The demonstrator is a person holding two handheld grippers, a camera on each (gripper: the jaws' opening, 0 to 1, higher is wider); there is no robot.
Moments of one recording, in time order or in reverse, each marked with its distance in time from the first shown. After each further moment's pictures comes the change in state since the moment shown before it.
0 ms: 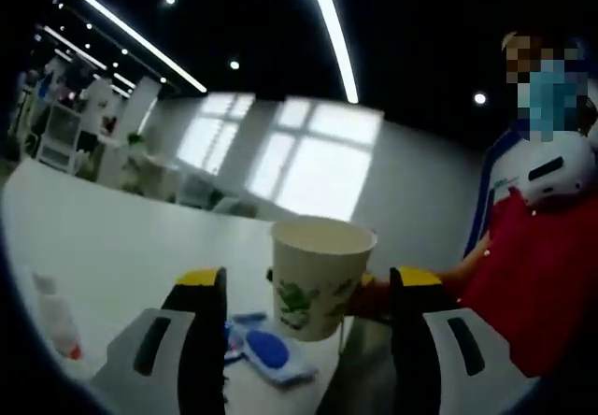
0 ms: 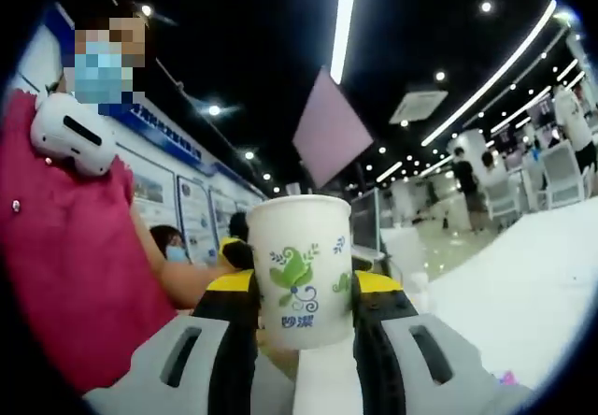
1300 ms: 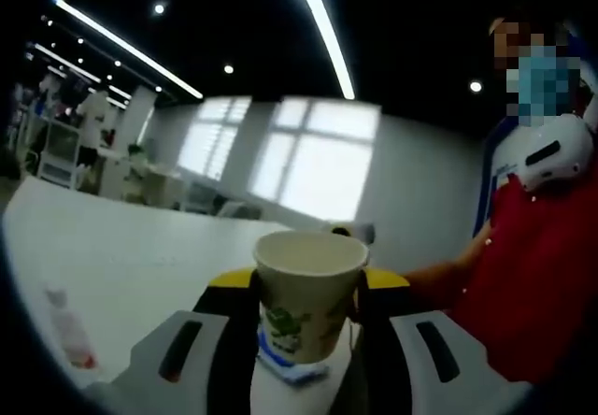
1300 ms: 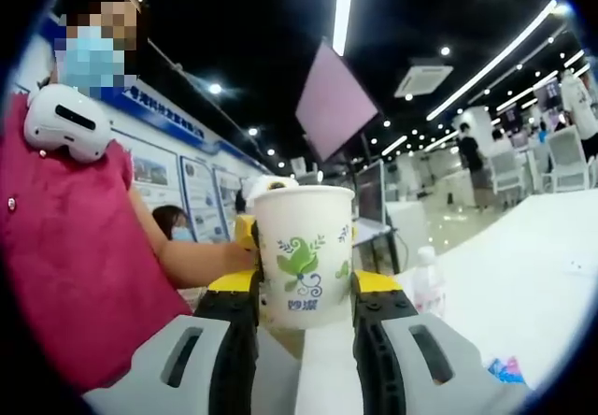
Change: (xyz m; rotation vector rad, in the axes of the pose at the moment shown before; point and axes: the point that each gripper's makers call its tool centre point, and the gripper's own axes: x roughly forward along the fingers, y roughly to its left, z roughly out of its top) left arm -0.010 0.009 -0.003 0.066 0.012 0.040; right arm -0.001 -0.003 -0.028 0.032 0.136 0.017
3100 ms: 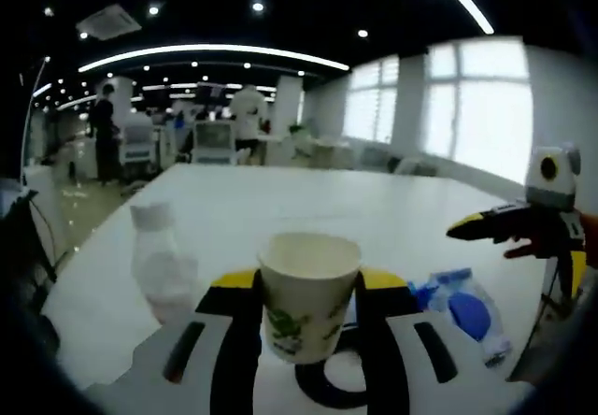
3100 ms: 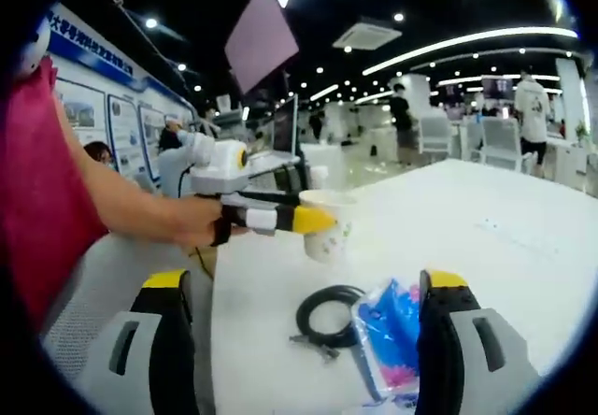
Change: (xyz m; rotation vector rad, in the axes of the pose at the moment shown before) left arm -0.012 0.184 -0.102 0.127 0.168 0.857; right arm -0.075 -0.079 -0.074 -0.063 0.307 -0.361
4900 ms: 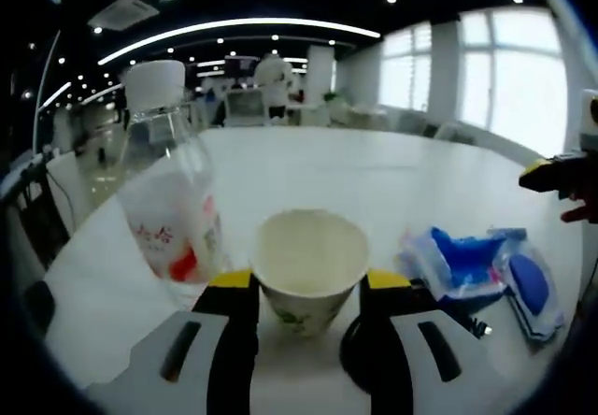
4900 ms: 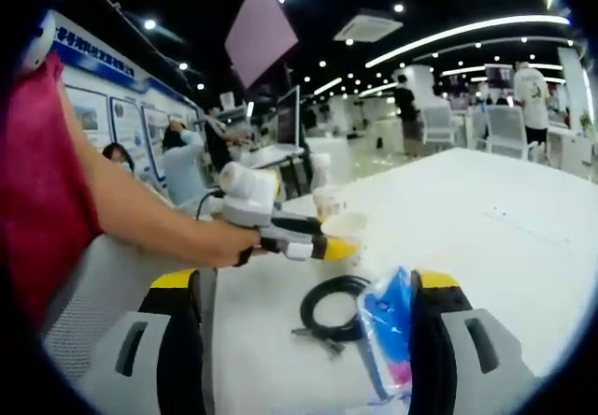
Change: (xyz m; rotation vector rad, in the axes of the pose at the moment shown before) left arm 0.026 0.038 -0.070 0.011 0.142 0.164; right arm 0.008 0.000 -0.015 0.030 0.023 0.036
